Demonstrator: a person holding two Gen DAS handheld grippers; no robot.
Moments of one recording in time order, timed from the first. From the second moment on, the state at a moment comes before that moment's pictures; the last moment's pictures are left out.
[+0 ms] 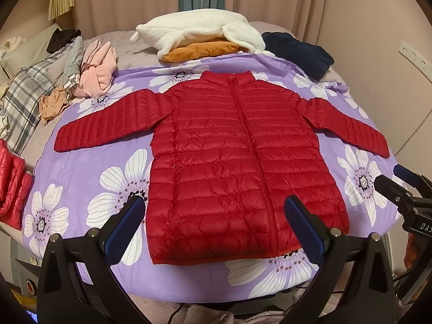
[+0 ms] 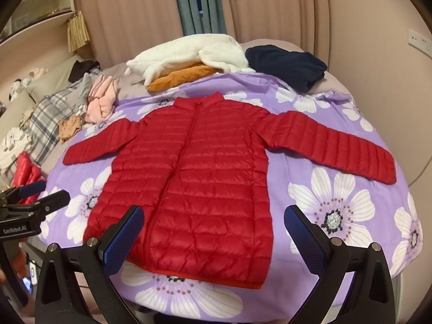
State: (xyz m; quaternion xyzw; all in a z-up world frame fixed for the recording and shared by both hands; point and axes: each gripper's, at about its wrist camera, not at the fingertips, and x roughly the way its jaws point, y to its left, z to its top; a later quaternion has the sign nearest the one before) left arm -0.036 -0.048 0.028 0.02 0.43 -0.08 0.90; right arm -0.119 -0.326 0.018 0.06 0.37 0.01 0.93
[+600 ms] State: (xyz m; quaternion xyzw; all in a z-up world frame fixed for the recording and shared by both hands) left arm -0.035 -0.046 0.028 0.02 0.43 -0.08 0.90; right arm -0.119 -0.325 0.018 0.06 0.37 0.01 0.93
